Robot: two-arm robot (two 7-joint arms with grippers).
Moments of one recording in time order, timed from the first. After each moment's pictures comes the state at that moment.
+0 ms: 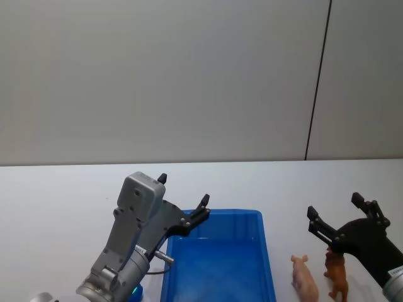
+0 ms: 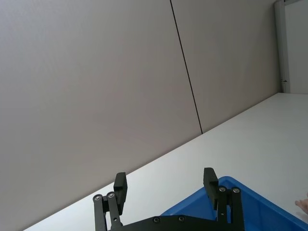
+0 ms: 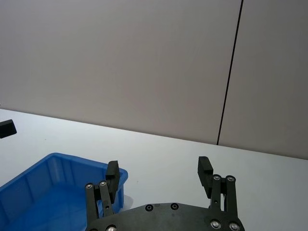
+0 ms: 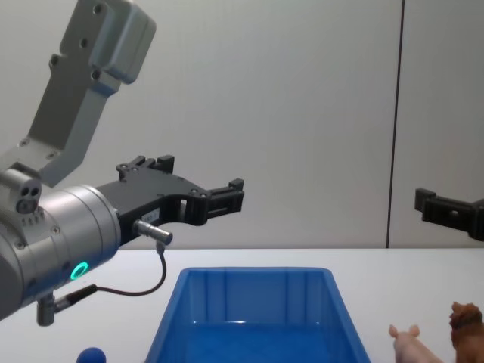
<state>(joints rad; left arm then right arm) -0.24 0.38 0.45 -1.63 -0.20 0.01 -0.01 -0.01 0.34 -0.23 -1.77 0.29 0.03 0.07</state>
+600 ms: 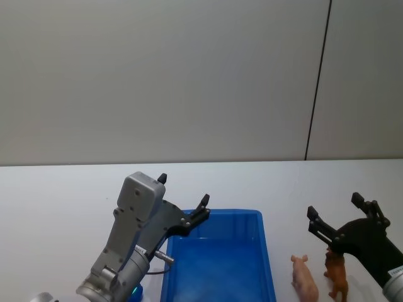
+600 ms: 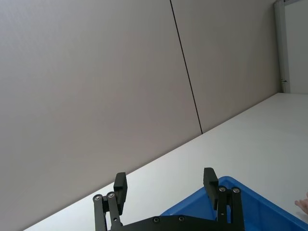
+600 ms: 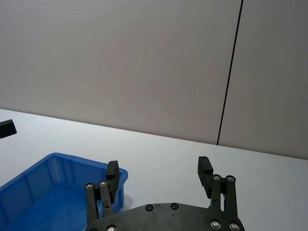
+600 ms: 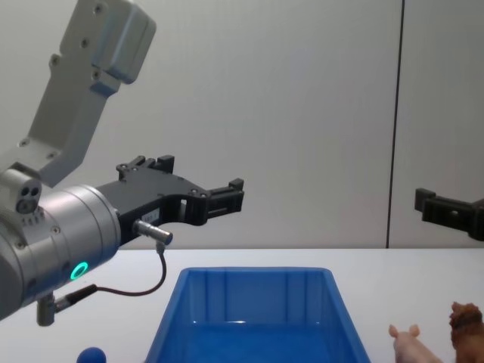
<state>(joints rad) -0.24 0.38 0.45 -1.63 -0.20 0.01 -0.01 -0.01 0.34 -0.23 -1.77 0.29 0.03 0.07</state>
